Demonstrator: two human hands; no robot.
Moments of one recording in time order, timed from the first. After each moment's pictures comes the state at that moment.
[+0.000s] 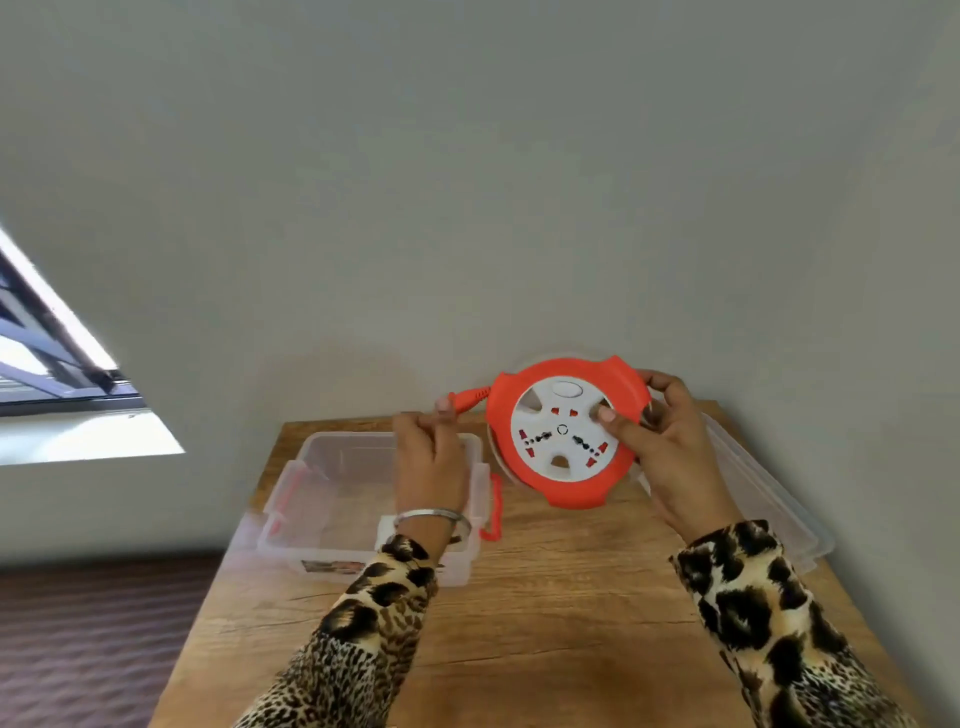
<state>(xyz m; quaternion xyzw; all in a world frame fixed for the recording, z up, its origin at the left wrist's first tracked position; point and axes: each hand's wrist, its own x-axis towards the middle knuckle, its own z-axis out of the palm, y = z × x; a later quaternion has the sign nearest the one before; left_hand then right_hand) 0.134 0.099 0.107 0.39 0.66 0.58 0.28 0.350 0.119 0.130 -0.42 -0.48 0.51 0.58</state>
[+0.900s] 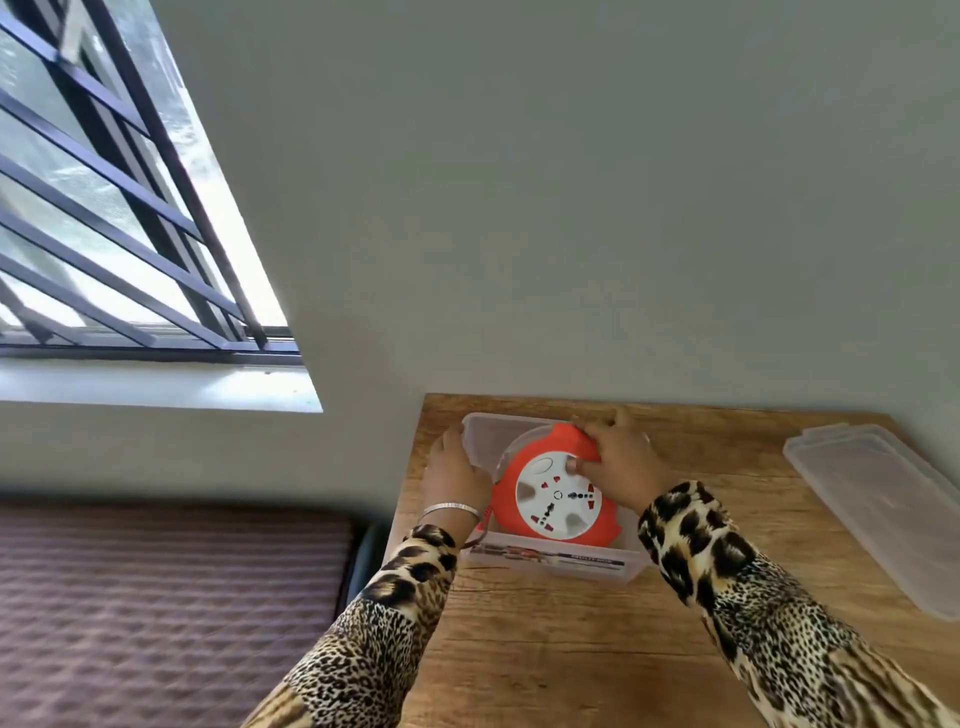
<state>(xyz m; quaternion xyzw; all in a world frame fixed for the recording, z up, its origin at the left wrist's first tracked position) -0.062 0.060 0.077 0.45 0.80 0.29 0.26 0.131 0.144 0.066 -0.56 -0.79 0.21 0.12</state>
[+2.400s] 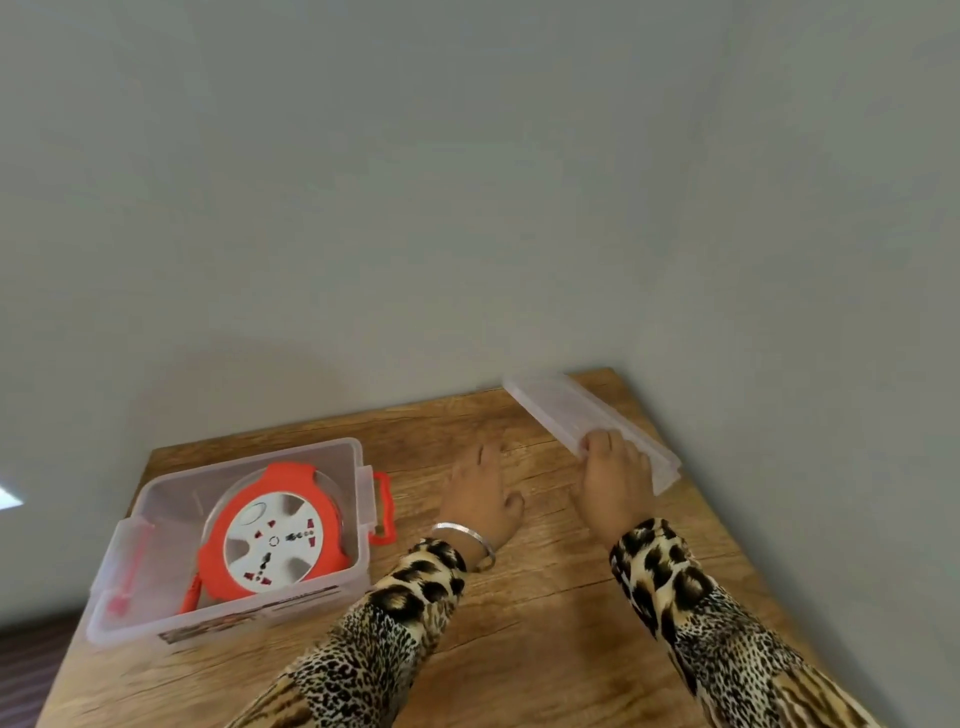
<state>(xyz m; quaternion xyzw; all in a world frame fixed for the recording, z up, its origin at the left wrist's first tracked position) 0.246 0.118 0.044 0.75 0.60 0.18 0.21 0.415 0.117 0.044 -0.74 -0.65 -0.01 0.18</state>
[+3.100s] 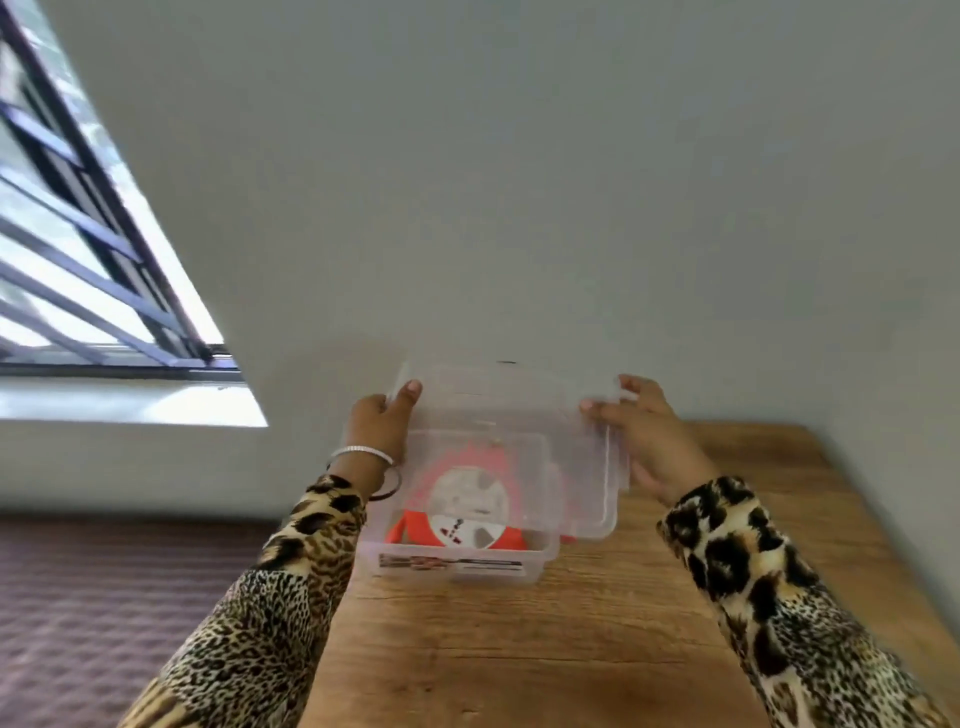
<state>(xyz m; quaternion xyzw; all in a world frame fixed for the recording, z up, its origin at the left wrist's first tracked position) -0.036 0.105 0.127 0.37 0.76 0.45 0.30 0.249 0.145 0.144 -0.47 -0.45 0.62 0.44</state>
